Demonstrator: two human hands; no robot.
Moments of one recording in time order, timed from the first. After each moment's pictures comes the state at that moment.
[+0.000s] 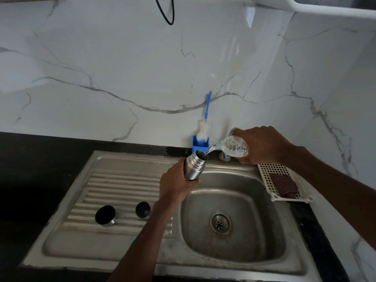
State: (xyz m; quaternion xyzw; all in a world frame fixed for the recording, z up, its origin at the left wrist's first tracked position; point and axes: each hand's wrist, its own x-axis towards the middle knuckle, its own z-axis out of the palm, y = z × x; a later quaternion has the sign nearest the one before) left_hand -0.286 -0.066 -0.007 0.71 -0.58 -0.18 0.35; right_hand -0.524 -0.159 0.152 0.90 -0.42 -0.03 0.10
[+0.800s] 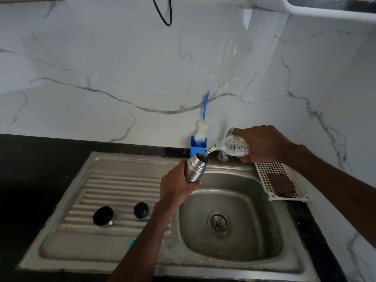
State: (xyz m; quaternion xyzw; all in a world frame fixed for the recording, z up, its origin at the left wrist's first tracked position) left_hand -0.290 -0.066 -0.013 0.70 -0.60 -0.19 0.34; right_hand -0.531 -0.167 0.151 0.90 -0.43 -0.04 0.10
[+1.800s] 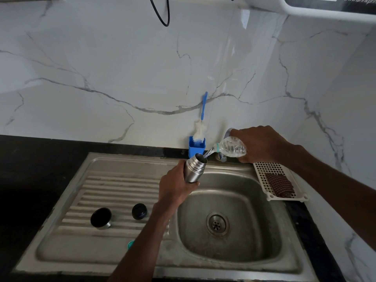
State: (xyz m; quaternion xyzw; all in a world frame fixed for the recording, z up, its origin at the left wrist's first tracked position) left_hand -0.292 -0.069 -0.012 0.70 -0.60 -0.19 0.33; right_hand -0.529 -0.166 0.152 0.89 -0.43 -0.06 0.11
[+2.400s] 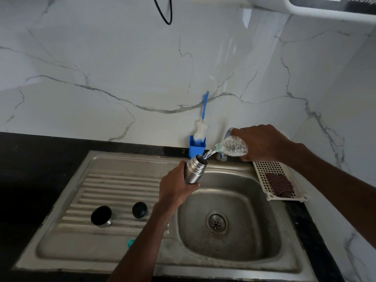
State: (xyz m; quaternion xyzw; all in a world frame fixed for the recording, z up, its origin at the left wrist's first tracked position) left_hand -0.290 -0.068 -0.022 0.71 -0.60 -0.19 0.32; right_hand -0.526 -0.163 0.157 0.90 -0.42 -0.07 0.11
